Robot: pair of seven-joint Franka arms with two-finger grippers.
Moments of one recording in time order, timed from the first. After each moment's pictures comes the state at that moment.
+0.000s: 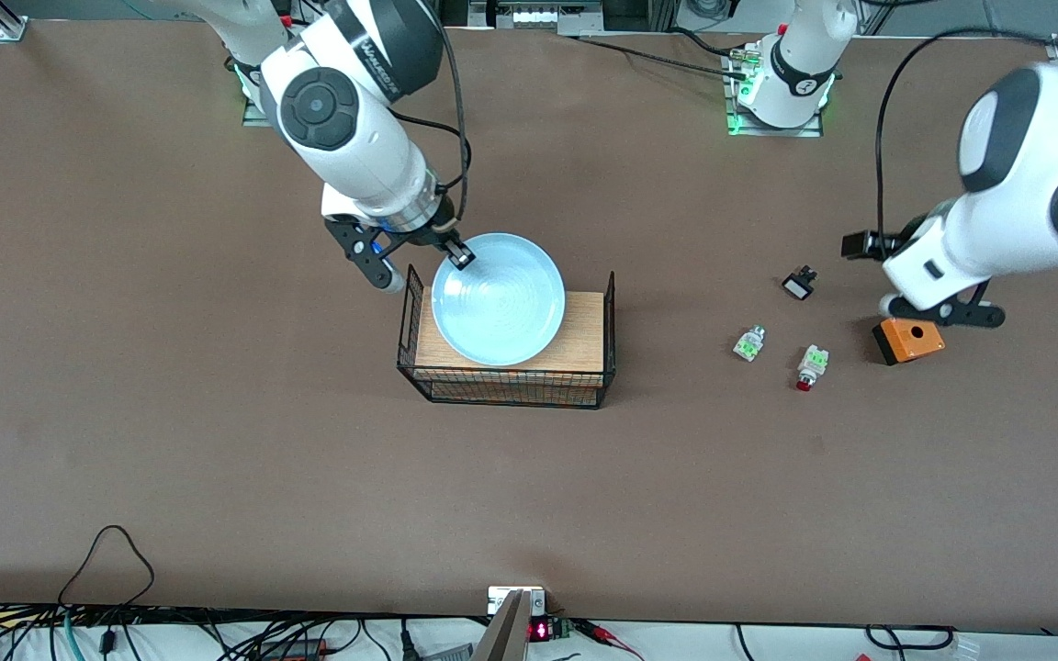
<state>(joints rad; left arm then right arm) -0.05 0.21 -0.04 -1.72 0.09 1.58 0.00 0.54 0.34 0.11 -1.57 0.18 1.95 1.45</state>
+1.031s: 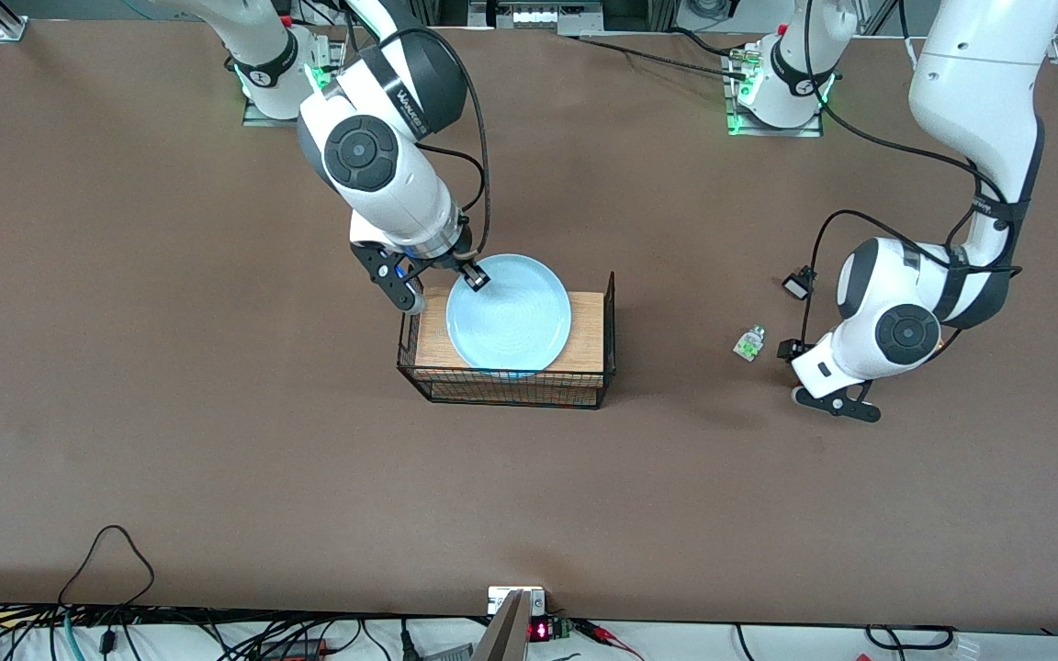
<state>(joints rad) -0.03 0.57 -0.04 -1.88 0.18 2.28 0.08 0.56 0.42 0.10 -1.57 0.16 2.01 1.45</state>
